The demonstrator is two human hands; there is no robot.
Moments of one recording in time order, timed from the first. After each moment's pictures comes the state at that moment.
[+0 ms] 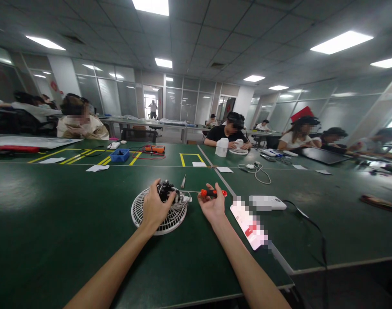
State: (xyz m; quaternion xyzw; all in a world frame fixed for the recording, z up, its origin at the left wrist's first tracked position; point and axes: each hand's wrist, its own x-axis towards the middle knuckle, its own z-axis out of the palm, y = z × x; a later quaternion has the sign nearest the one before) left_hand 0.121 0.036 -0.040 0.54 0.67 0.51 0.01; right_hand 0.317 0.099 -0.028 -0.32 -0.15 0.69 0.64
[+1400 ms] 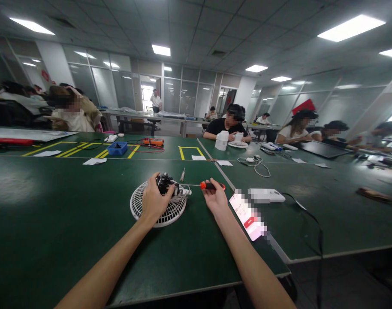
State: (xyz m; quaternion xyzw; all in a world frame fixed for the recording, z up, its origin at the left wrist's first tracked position) left_hand 0.120 0.035 -0.040 0.55 0.66 0.51 0.01; right_hand 0.322 0.102 -0.019 -0.37 -0.09 0.65 0.65
